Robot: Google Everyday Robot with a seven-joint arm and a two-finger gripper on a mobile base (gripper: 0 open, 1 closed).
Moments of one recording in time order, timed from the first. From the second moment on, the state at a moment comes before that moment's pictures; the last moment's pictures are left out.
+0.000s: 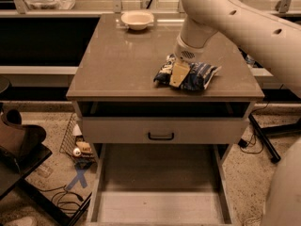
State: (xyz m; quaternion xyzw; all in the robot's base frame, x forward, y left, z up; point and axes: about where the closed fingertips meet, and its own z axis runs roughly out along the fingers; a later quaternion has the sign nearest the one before) arm 0.671 -0.105 0.828 -0.58 0.79 -0.03 0.17
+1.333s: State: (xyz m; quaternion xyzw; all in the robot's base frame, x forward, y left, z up) arm 0.654 -0.123 0.857 -0.58 0.79 -0.03 0.20
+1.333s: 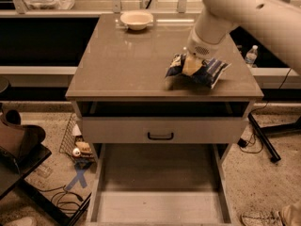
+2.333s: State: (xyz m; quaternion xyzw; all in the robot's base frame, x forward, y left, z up) arm 0.526 -0.202 0.924 -0.54 0.79 -0.03 0.28
